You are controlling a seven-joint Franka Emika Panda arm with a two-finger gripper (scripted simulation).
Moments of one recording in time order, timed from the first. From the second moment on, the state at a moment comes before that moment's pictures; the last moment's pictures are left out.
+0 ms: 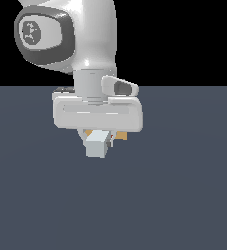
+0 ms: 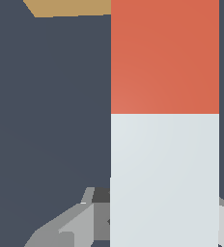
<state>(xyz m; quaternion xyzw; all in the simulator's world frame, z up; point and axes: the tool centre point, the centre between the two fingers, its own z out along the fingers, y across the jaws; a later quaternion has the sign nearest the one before) -0.036 -0.024 0.063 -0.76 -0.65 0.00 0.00</state>
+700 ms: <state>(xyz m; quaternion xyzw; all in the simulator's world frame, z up) -0.033 -0.006 0.069 -0.74 -0.67 0.00 0.00</state>
